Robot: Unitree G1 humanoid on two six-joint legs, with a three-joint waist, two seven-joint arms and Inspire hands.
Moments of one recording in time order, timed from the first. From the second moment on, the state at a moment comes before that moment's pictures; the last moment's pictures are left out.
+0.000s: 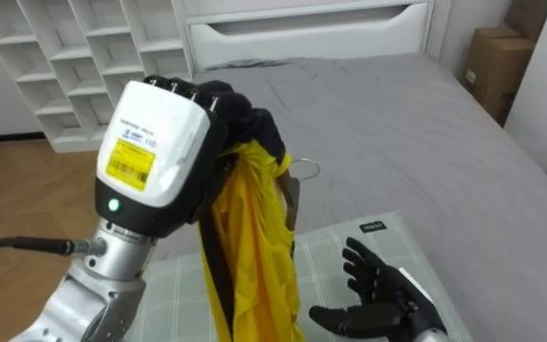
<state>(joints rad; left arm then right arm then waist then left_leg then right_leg) -0.19 0.47 -0.25 -0.20 1.07 -0.18 0.51 -0.12 -0.31 0.29 0.53 0.52 -0.09 0.16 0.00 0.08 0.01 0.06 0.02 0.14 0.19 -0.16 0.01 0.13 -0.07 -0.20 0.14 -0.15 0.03</state>
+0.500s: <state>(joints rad) -0.20 0.51 -0.29 -0.22 1.07 -0.15 0.51 -0.22 -0.31 0.38 0.62 0.63 -0.08 0.19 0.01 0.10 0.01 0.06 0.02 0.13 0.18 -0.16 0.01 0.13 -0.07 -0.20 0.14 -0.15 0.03</state>
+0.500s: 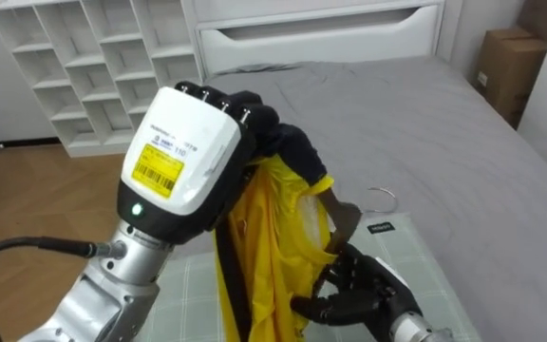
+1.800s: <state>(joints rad) -0.25 0.51 -0.29 -0.22 1.10 -0.15 0.51 -0.22 -0.31 0.39 0.62 0.72 -0.08 0.16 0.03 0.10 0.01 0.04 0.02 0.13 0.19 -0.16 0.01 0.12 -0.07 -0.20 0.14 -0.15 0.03</state>
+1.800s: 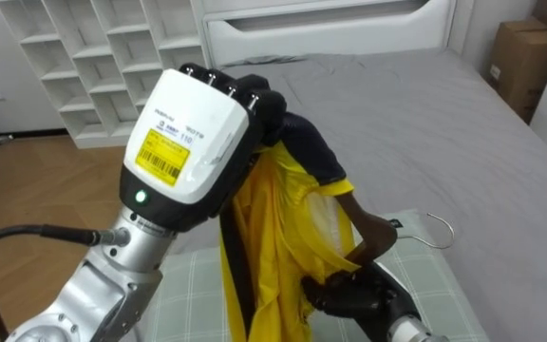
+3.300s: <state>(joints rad) -0.21 0.53 -0.32 -0.15 1.04 -0.12 0.43 -0.20 -0.36 0.32 0.71 0.68 -0.05 0.23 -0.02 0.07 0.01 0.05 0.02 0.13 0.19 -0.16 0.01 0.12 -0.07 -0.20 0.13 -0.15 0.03</state>
